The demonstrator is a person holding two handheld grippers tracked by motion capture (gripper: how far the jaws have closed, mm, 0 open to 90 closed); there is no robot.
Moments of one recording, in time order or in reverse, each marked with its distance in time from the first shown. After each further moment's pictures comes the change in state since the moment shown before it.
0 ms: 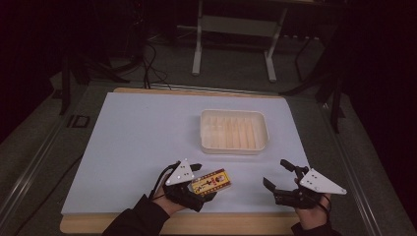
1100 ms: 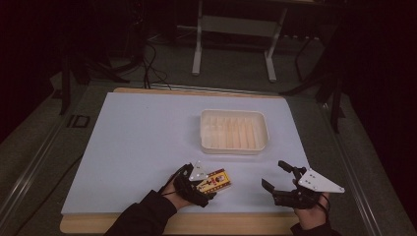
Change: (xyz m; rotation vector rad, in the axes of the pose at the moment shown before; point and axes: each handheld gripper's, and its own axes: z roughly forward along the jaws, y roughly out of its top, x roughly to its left) left arm 0.016 -0.024 0.050 0.315 0.081 0.034; right arm 0.000 -0.002 0.003 0.017 0.030 0.016
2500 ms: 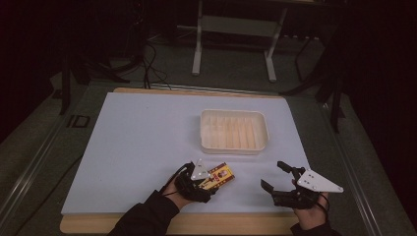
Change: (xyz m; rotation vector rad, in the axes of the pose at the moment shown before) left arm -0.009 0.015 -0.016 -0.032 0.015 -0.021; right arm 0.001 0.000 0.001 0.012 0.010 0.001
